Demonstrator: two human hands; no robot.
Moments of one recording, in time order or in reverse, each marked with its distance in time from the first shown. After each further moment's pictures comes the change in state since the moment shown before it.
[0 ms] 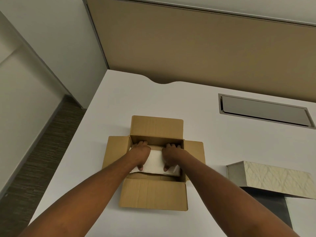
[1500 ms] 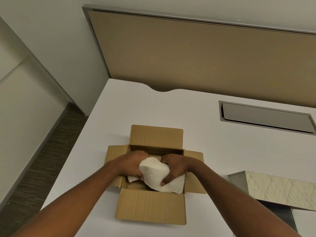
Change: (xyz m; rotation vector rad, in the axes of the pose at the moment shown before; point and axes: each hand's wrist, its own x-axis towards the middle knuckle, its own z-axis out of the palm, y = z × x) left_hand -0.023 -0.037 -0.003 -0.532 0.088 0.206; right_hand -0.023 0.029 -0.017 0.456 -0.037 -0.401
